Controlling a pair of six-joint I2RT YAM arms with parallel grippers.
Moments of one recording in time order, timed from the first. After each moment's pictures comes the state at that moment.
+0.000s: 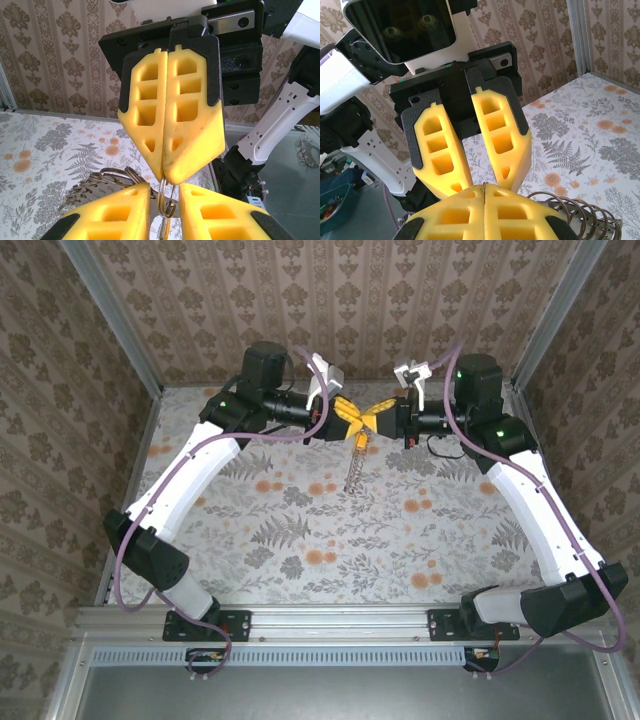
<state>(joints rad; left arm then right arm) -0.63 1.62 1.77 -0.57 1.07 0.22 0.27 1.32 1.48 -0.49 -1.01 0.09</state>
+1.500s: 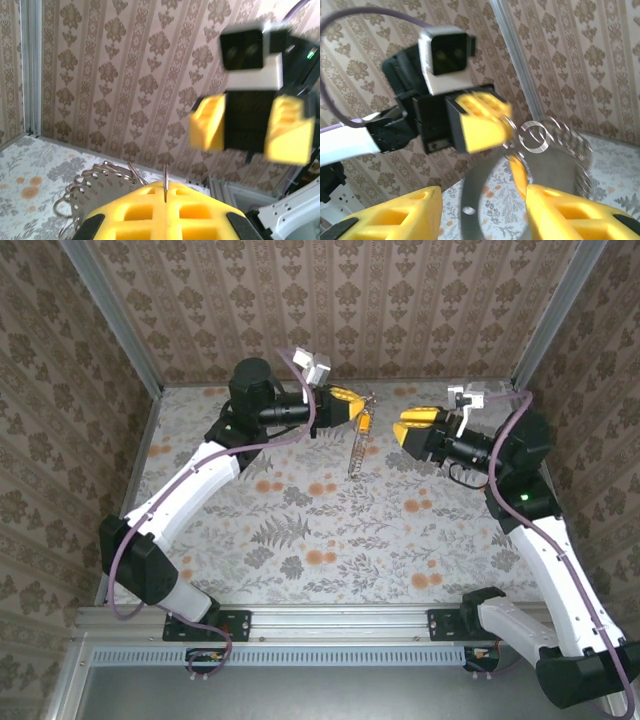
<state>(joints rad) -0.63 1.52 1.46 0.13 0.94 -0.32 0.18 0.95 1.04 0.00 -0.82 0.45</state>
